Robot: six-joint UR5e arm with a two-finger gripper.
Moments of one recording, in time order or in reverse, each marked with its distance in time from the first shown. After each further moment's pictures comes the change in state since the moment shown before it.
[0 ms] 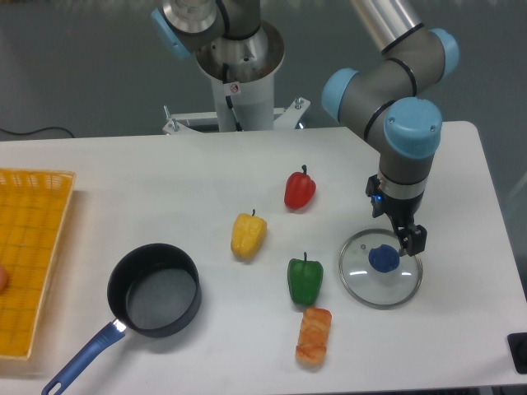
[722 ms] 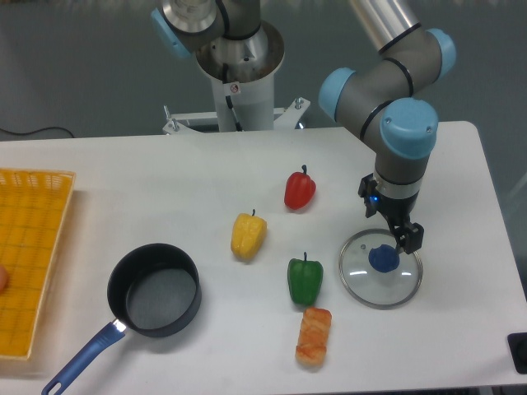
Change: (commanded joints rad) arm -0.015 0.008 -0.043 0.011 -0.012 -0.329
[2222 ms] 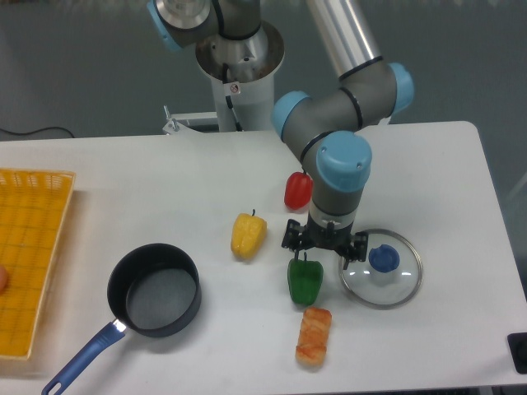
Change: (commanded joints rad) arm -0.169 -0.067 -0.002 0.054 -0.083 -0.800
